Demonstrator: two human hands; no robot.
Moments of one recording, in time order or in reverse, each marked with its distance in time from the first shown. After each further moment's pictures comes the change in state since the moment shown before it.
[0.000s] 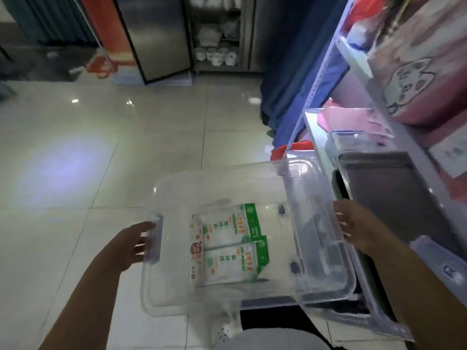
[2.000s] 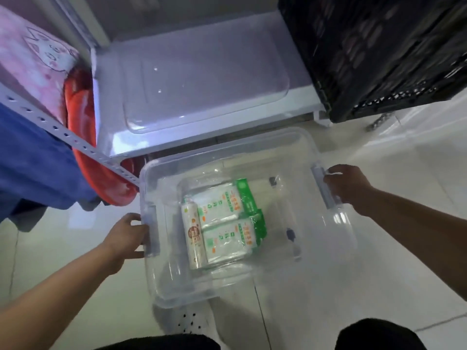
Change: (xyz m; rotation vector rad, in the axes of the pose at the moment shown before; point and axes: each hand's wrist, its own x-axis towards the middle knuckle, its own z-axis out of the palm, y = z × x) left_hand 0.820 0.207 0.619 1.727 -0.898 0.537; right_hand 0.607 0.252 0.265 0.710 1.240 0.586
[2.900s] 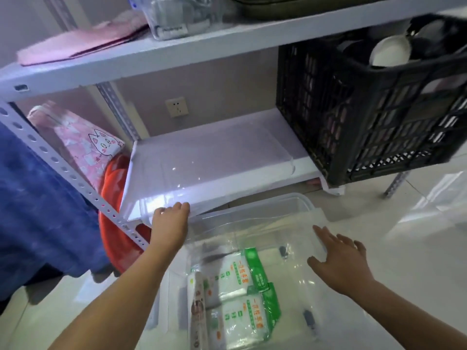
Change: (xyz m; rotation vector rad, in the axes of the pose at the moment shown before) left_hand 0.051 0.120 0.063 1.059 0.738 0.952; right_hand 0.014 0.052 0.041 -0.631 0.147 -0.525
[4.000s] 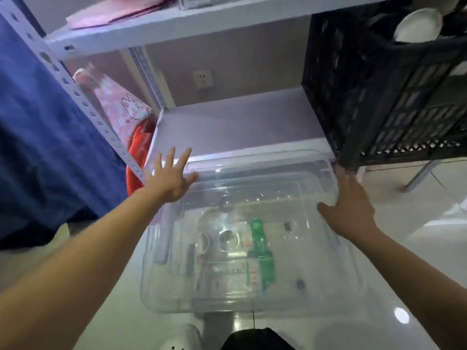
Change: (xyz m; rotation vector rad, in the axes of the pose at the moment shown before) left_hand -0.028 -0.011 -0.080 -0.202 -0.281 -0.270; right_hand 0.008 -0.010 -0.062 0.339 0.225 -0.090
